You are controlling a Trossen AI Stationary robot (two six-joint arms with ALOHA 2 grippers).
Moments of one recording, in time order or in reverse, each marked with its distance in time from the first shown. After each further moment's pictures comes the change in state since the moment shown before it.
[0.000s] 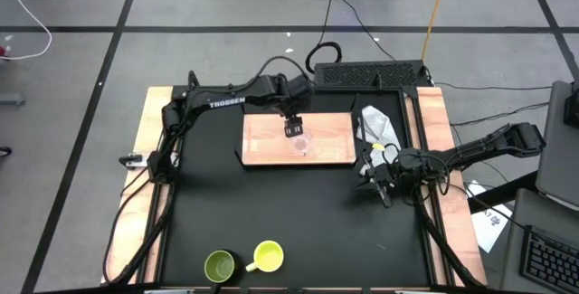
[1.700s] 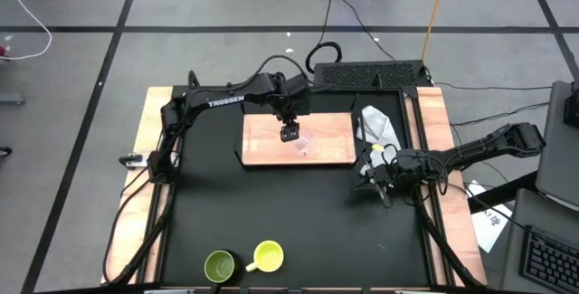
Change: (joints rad) left arm 0.004 -0.004 0.007 -0.087 0.207 0.016; right arm 0.000 0.000 0.000 -0.036 0.000 0.000
